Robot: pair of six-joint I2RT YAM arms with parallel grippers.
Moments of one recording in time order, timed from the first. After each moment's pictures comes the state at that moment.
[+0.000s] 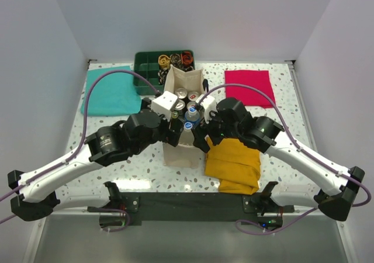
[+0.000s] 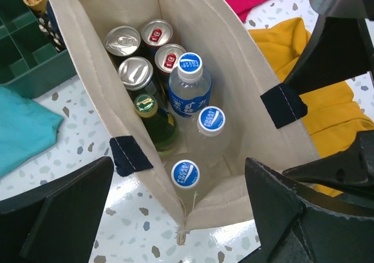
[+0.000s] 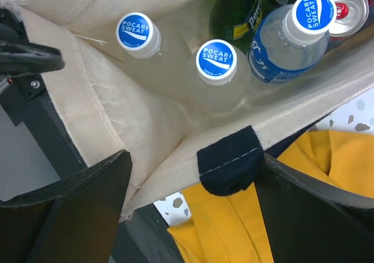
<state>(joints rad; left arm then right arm) -1.10 1.05 1.26 -0.70 -0.50 -0.25 0.89 1.17 1.21 -0.72 -0.09 0.09</state>
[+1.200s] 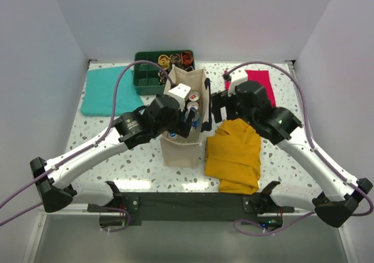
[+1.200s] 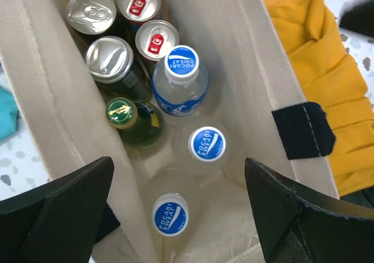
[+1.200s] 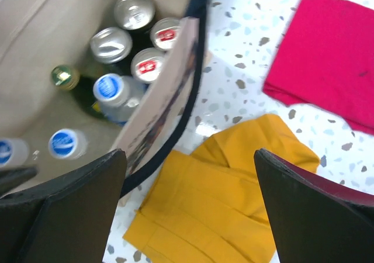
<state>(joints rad) -0.95 1.27 1.31 -0.69 -0.34 -0.31 0.71 1.15 1.34 -0.72 0.26 0.17</state>
